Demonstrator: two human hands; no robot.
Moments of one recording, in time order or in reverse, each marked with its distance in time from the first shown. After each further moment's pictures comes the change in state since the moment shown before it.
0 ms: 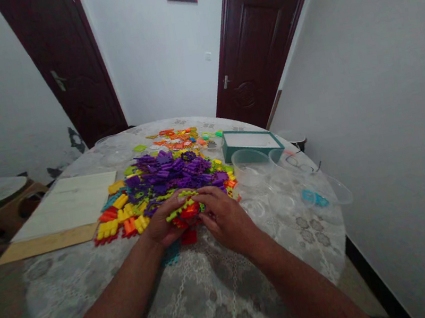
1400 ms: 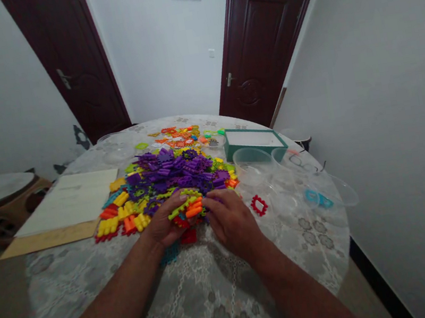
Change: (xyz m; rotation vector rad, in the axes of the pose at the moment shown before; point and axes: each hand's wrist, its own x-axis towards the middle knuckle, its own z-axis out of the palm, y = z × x) left_hand 0.002 -0.005 0.004 0.022 0.002 -0.009; right_hand -0.022 0.022 0.008 -0.294 0.185 -0.164
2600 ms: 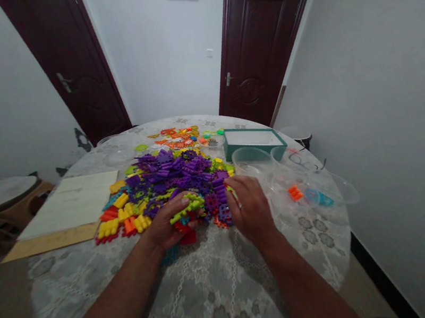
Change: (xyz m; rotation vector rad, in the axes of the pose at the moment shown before) left_hand -0.008 0.003 0.007 0.045 -0.033 -0.084; right_hand 0.004 0.032 -0.022 -0.132 0.187 0.117
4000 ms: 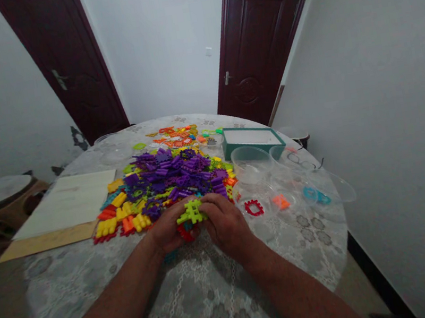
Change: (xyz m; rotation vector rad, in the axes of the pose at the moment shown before) left_hand 0.002 -0.013 0.004 0.016 0.092 -0.168; right_hand -0.017 -0.041 0.030 0.302 -0.116 -0.119
